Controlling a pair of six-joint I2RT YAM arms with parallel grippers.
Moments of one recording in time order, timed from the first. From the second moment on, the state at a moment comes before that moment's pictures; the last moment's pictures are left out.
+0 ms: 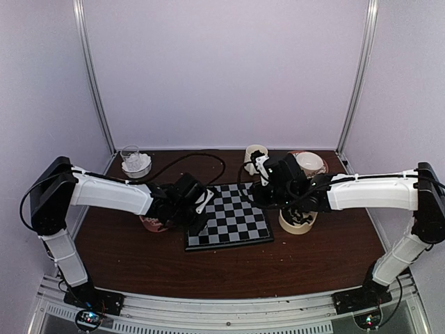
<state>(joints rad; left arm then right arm) -0.91 1.78 1.07 -0.26 -0.12 -0.14 0.88 1.56 1.05 -0.10 0.33 0.29</state>
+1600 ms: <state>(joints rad) -0.64 1.86 1.15 -0.16 -0.02 -0.17 0.88 1.56 1.03 -0.08 0.32 0.29</state>
